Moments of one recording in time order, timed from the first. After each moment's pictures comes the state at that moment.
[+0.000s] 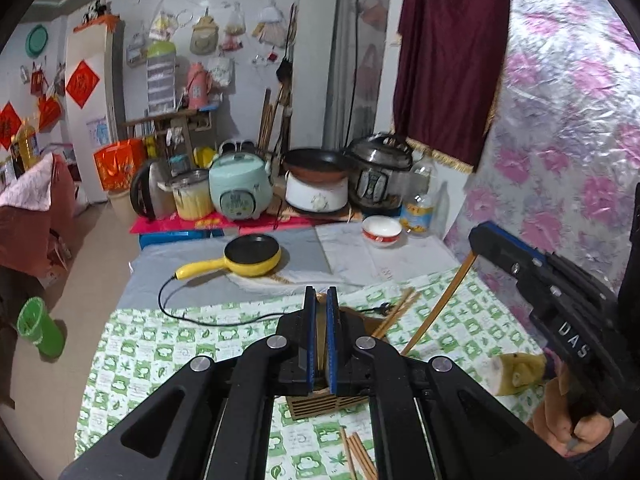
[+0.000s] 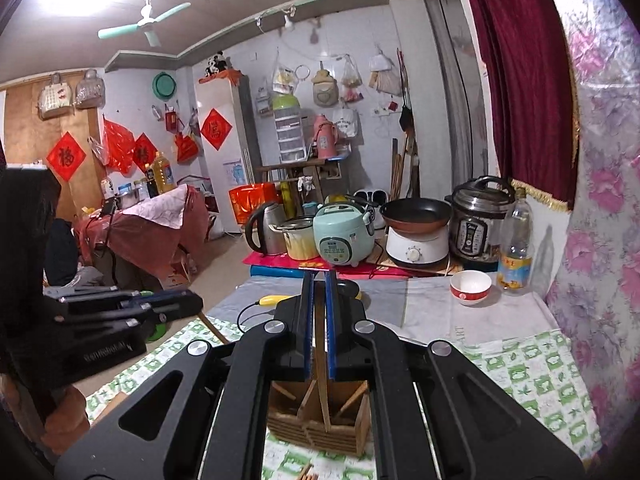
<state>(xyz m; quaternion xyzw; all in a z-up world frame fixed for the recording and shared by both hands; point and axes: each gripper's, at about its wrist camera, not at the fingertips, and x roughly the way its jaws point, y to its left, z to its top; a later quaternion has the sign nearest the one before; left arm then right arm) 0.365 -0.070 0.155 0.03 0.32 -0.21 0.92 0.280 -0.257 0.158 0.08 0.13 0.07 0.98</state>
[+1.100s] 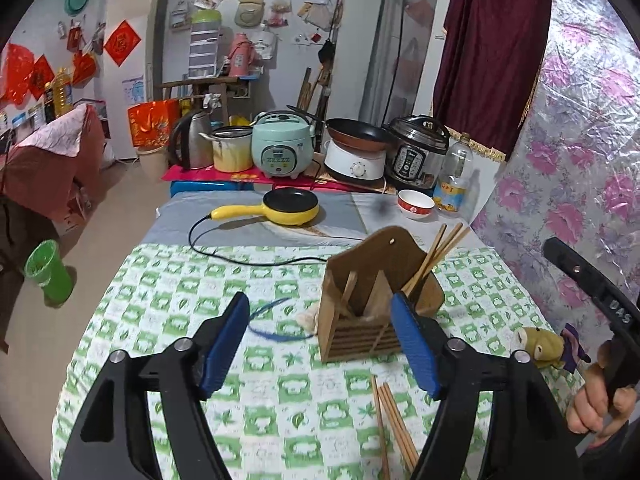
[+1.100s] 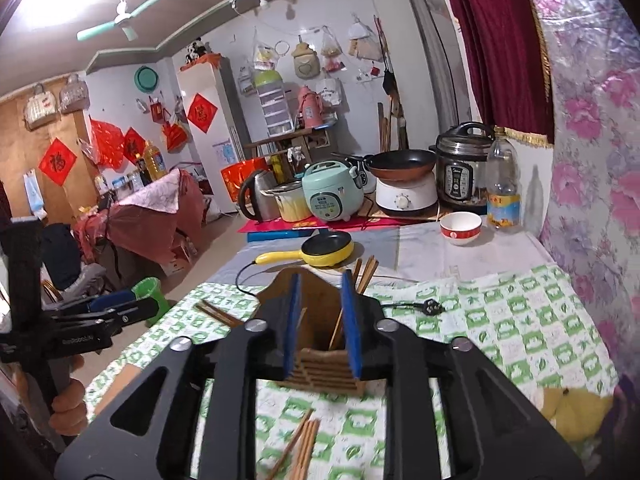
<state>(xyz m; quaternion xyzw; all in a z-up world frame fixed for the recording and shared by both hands) 0.313 0.001 0.103 -0.02 0.34 -0.16 0.93 0.227 -0.277 0.099 0.13 0.18 0.07 0.97</state>
